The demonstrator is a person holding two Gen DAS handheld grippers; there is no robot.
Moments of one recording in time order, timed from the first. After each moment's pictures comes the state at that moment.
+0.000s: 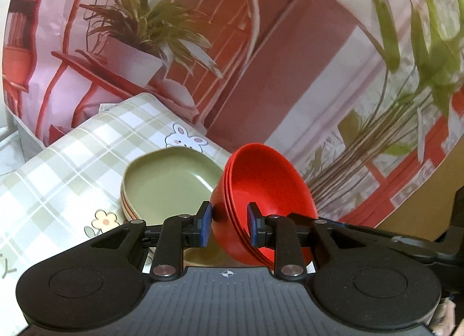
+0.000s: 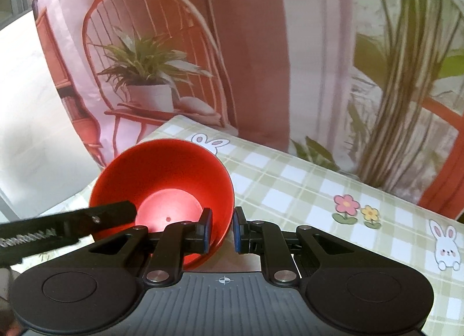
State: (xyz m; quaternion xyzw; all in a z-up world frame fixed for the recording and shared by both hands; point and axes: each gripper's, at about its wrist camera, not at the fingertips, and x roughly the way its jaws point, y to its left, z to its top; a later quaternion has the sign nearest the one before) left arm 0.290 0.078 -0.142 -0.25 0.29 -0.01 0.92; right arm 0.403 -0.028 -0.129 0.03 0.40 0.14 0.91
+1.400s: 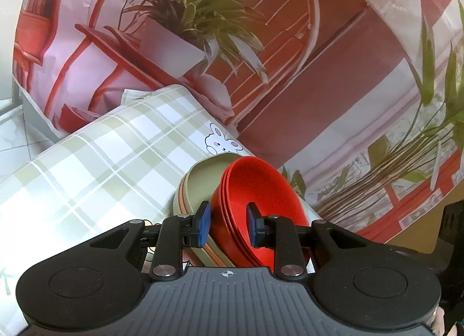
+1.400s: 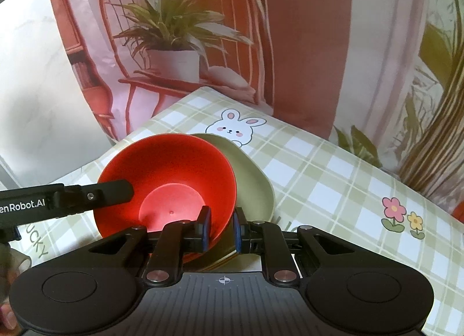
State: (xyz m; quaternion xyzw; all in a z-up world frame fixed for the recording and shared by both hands) left arm 0.304 0.133 -0.176 -0.30 0.30 0.00 0.91; right arm 0.429 0.020 -0.158 -0.01 0.43 0.18 0.88
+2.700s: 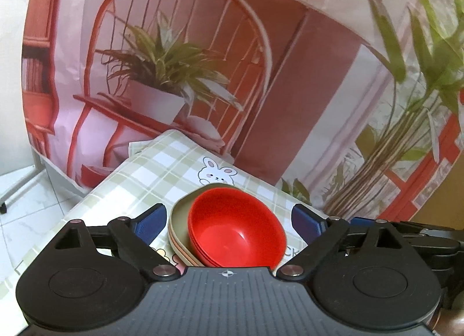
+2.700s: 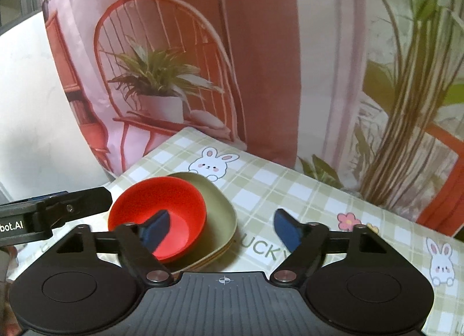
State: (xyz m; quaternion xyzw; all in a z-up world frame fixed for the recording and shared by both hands) left arm 0.280 0.089 -0.109 -0.17 0.28 0.04 0.94; right arm 0.393 -0.031 -0.100 0.03 0.38 0.16 0.91
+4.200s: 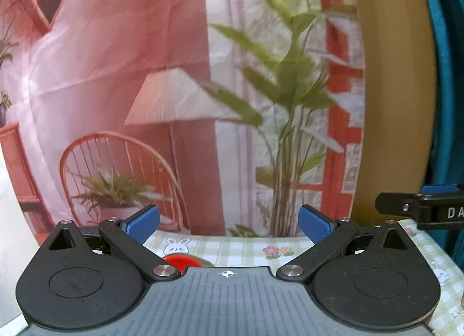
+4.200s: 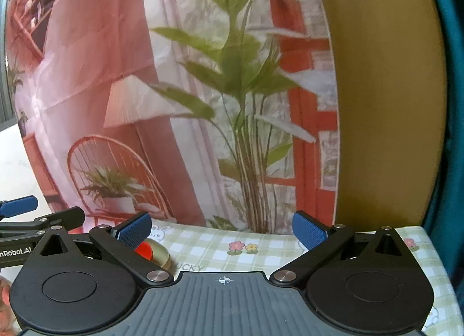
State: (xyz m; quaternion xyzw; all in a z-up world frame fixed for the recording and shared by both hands) left arm 0.150 -0.076 0.044 0.05 0.16 -0.01 0.99; right arm 0.173 -0.184 0.054 0.11 0.22 0.01 0.97
